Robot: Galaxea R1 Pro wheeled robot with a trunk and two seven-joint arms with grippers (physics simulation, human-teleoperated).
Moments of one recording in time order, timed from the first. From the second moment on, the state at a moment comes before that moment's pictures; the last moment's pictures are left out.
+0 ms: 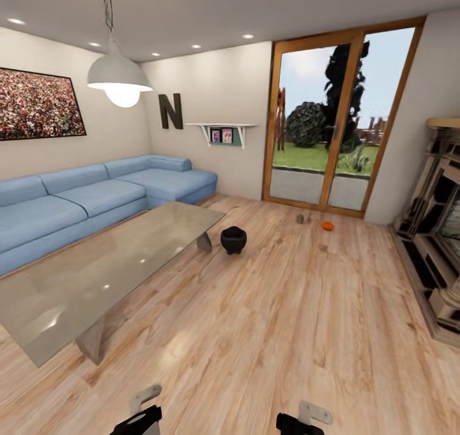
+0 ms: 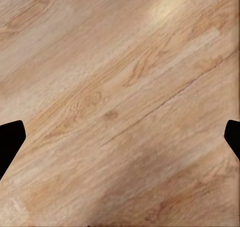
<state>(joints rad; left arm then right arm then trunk) -0.52 -0.07 -0.26 -0.10 0.59 -0.08 0.47 -0.31 0.12 0.17 -0.44 -0.38 0.01 -0.36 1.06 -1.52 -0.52</state>
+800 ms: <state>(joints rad) -0.52 -0.07 -0.26 -0.10 0.59 -0.08 0.47 -0.31 0.12 0.17 -0.44 -0.37 0.01 -0.36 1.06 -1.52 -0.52</state>
